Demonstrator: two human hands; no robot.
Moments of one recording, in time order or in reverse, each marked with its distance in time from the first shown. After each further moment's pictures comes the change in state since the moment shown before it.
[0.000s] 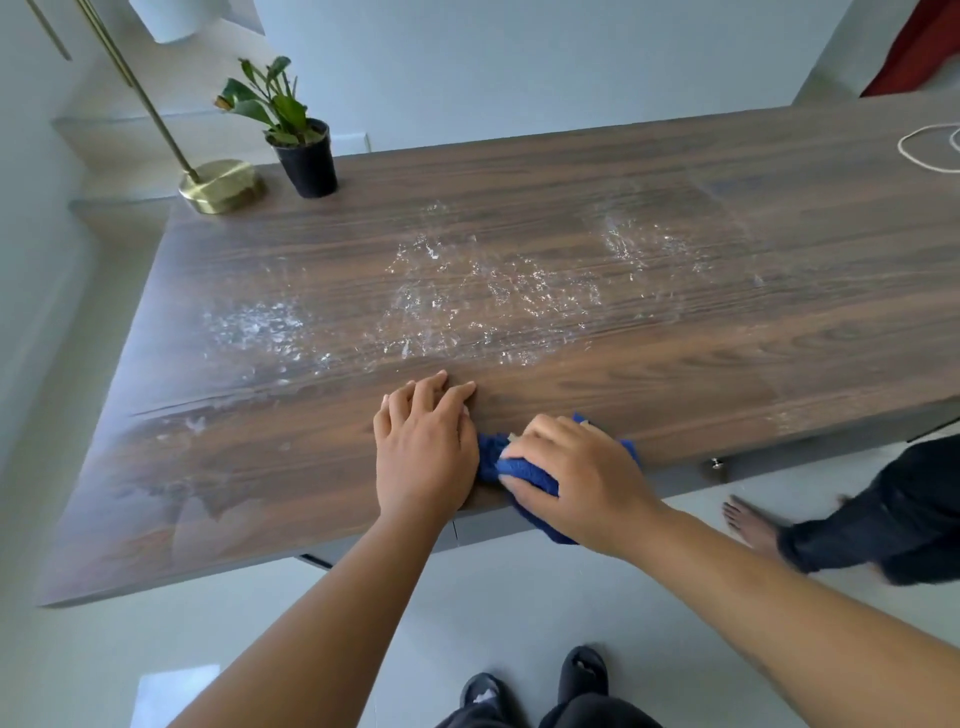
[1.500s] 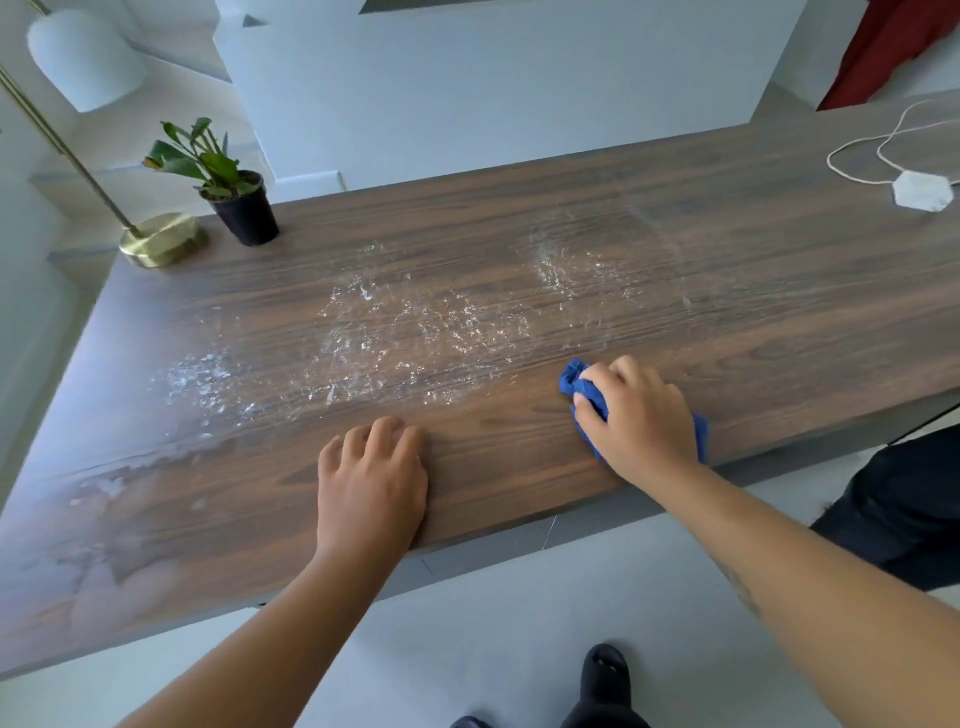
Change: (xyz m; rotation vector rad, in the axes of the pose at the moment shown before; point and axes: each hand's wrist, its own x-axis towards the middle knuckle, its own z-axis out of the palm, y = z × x) left_hand -0.003 0.034 0.003 0.261 0.126 0.208; right_hand 0.002 0.137 -0.057 -0.362 0.192 0.431
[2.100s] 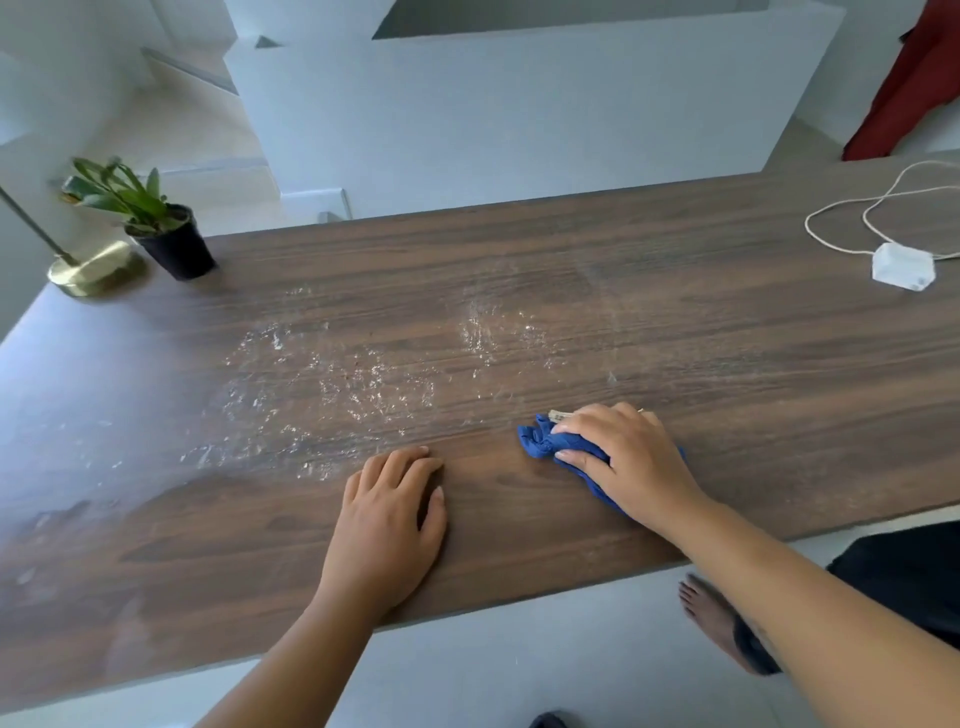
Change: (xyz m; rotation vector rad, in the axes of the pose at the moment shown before) left_hand 0.064 0.130 0.036 -0.251 -0.149 -0.038; right_hand 0.068 0.140 -0.016 0.260 -0.146 -0.325
